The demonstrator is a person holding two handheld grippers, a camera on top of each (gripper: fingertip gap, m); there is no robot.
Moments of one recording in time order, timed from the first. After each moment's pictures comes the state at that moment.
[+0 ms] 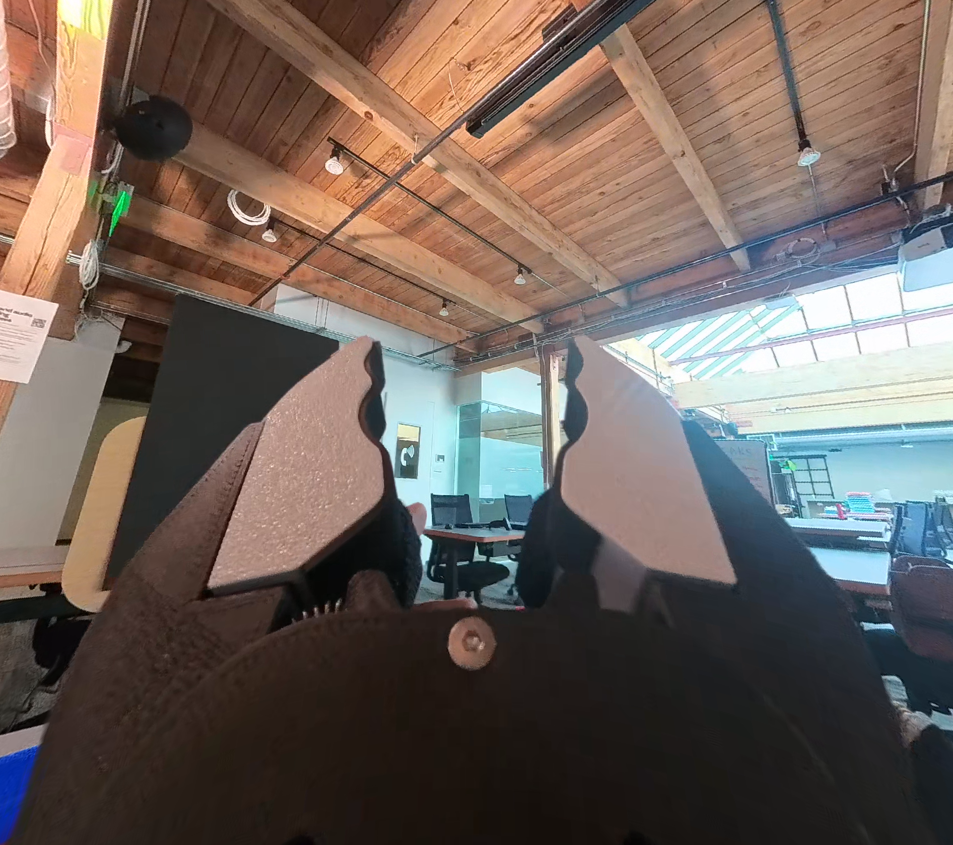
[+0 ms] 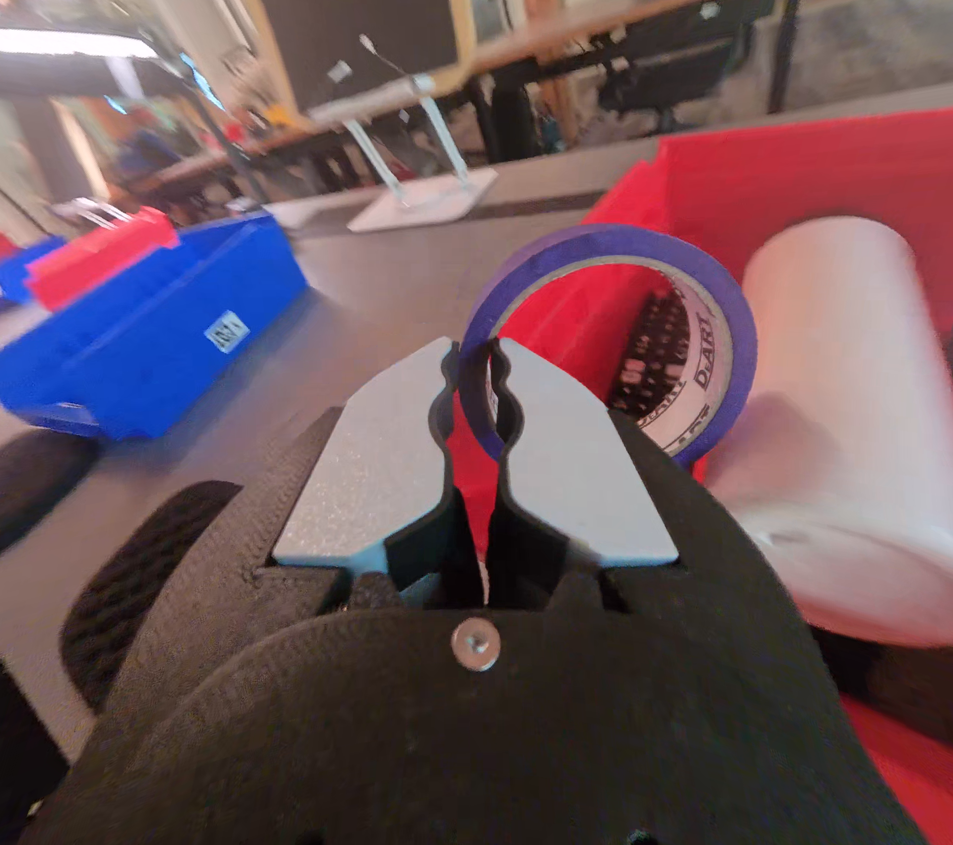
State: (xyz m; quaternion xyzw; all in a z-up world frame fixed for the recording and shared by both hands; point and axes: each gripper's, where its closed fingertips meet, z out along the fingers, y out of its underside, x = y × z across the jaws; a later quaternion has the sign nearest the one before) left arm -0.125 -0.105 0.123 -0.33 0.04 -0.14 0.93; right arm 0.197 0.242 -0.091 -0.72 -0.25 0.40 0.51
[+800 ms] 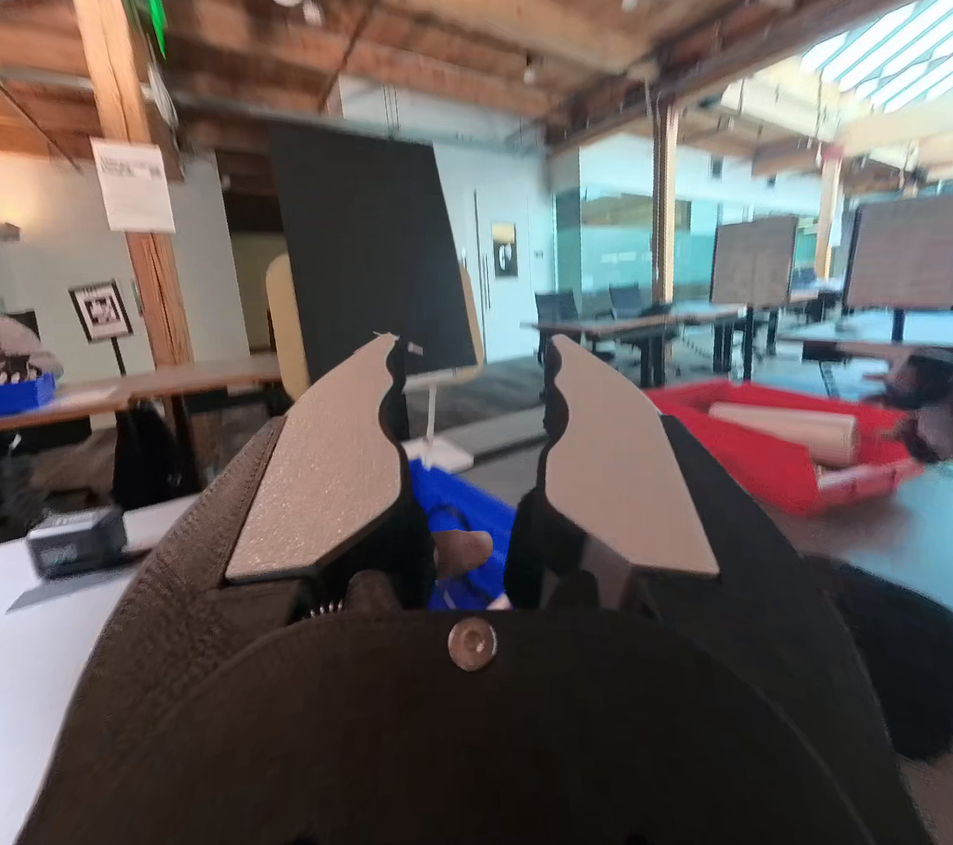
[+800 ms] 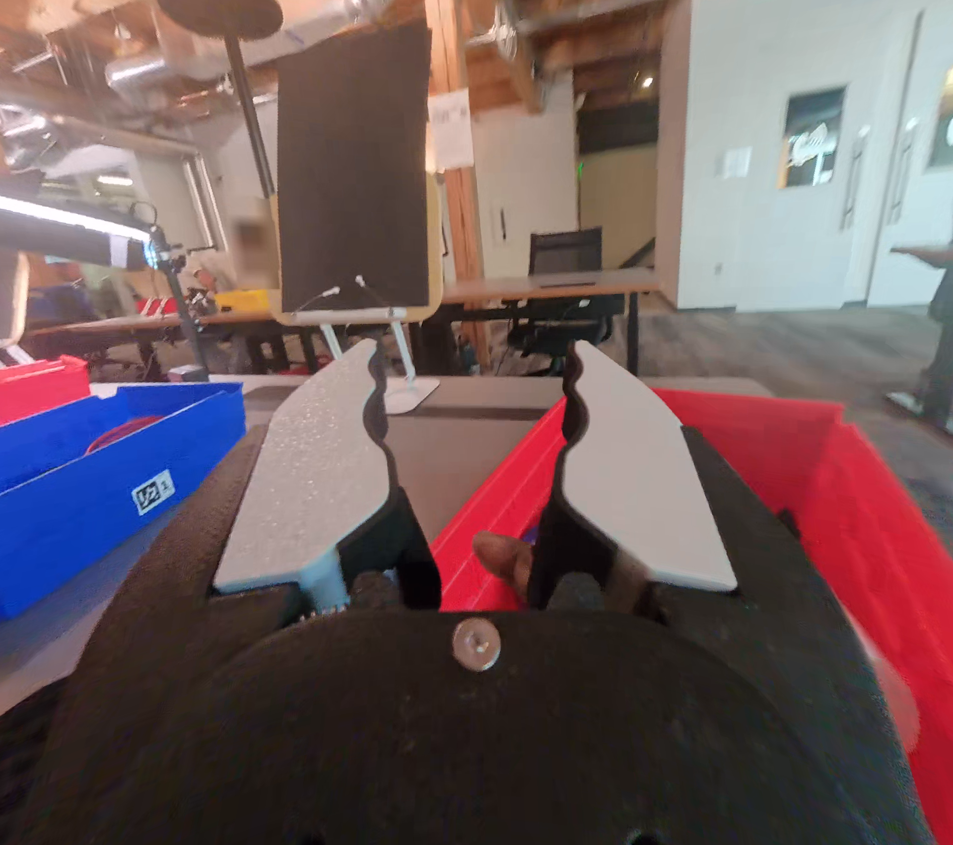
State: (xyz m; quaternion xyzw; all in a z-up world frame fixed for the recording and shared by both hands) left arm -0.196 -0.069 0.065 -0.56 0.04 0.00 0.83; right arm 0.223 0.224 0.001 -0.57 -0.20 0.34 0.72
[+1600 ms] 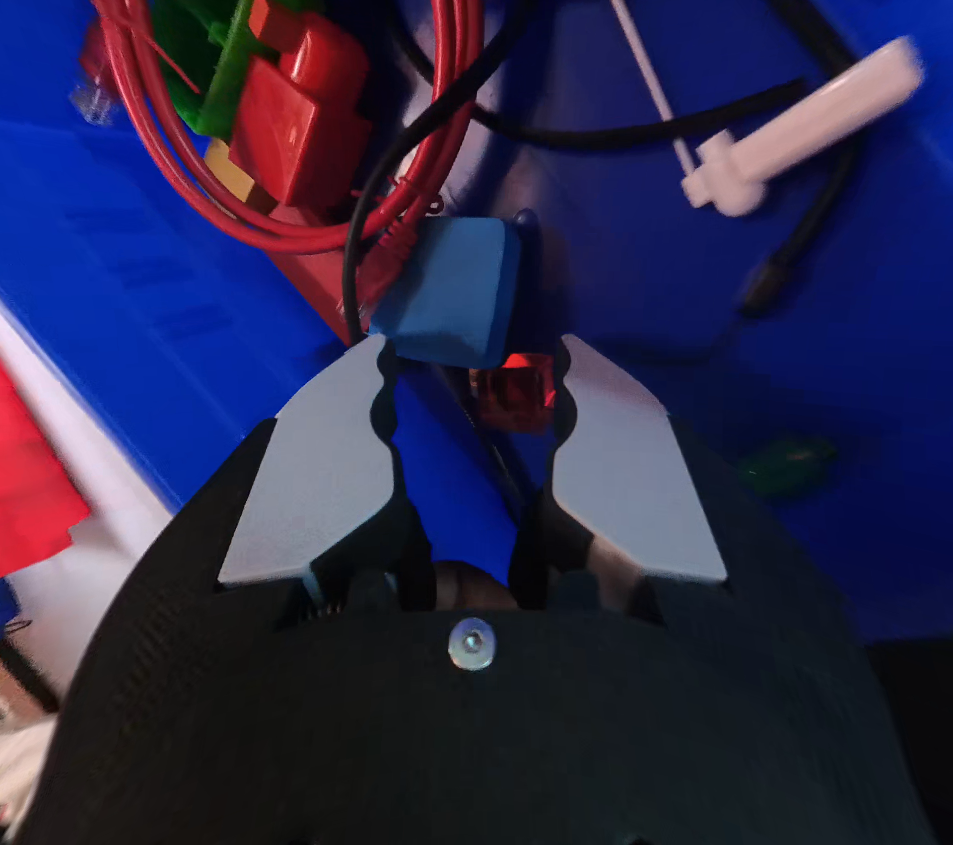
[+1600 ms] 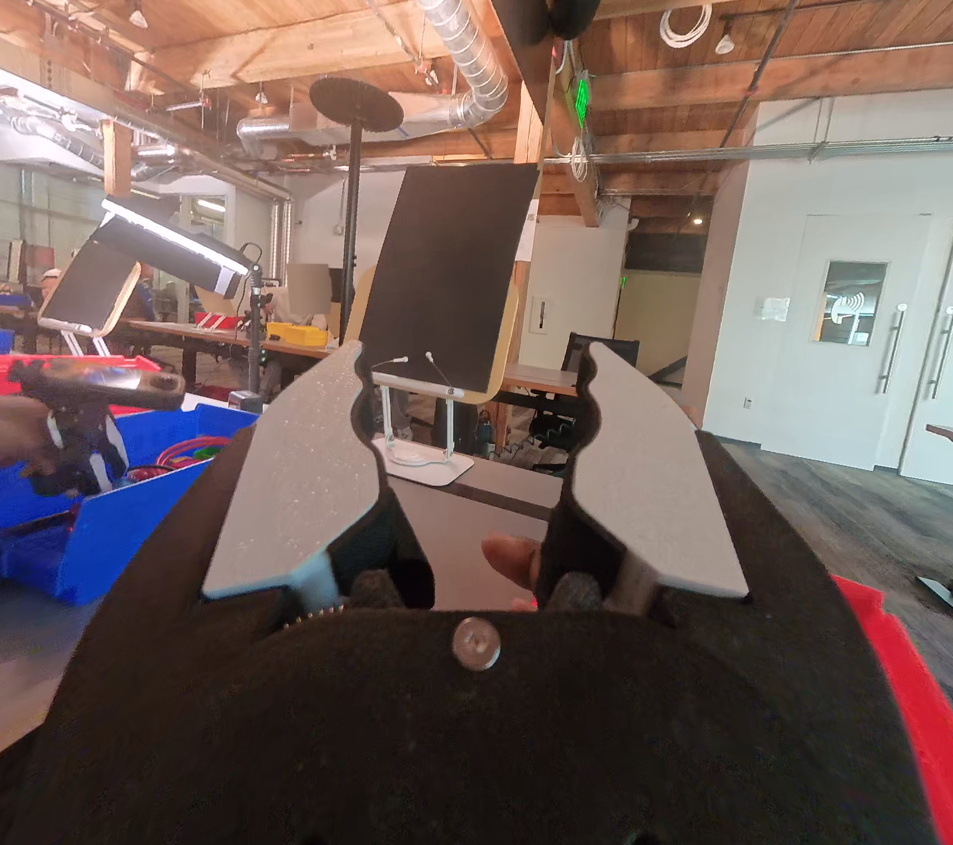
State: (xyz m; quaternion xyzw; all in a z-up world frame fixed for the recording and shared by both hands) left arm -0.285 0.032 -0.189 -0.97 0.09 0.19 0.11; right arm 0.206 0.150 0.062 -0.45 -0.27 0.34 0.78
